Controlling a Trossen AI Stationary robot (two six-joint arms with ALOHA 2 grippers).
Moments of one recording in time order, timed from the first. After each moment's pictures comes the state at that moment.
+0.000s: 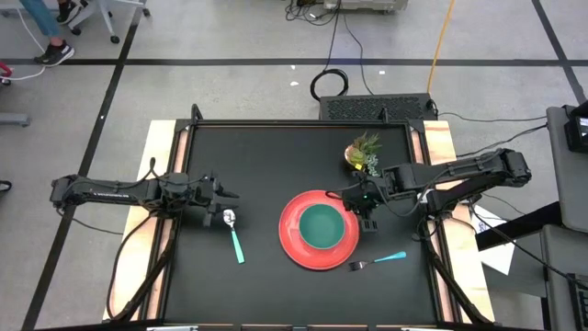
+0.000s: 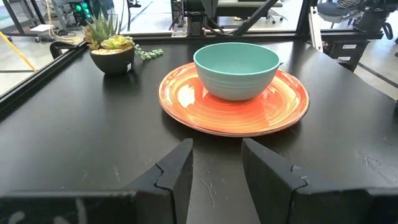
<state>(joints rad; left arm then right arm) 0.03 0.39 0.08 0.06 0.09 0.04 0.08 1.27 0.95 -0.73 -0.03 0.01</state>
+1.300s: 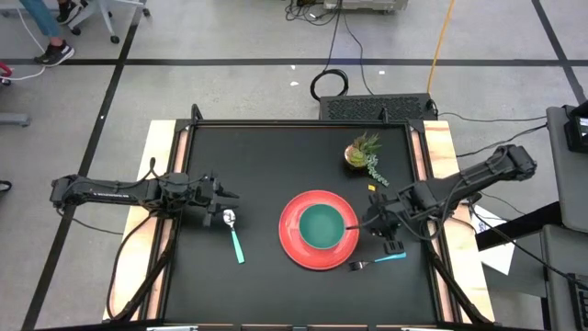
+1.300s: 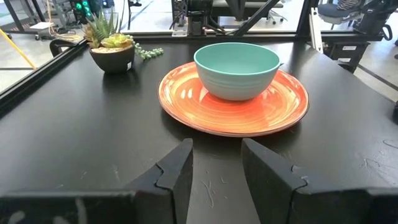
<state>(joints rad) 0.04 0.39 0.08 0.05 0.09 0.03 0.34 1.15 0.84 -0.88 -0.08 0.25</state>
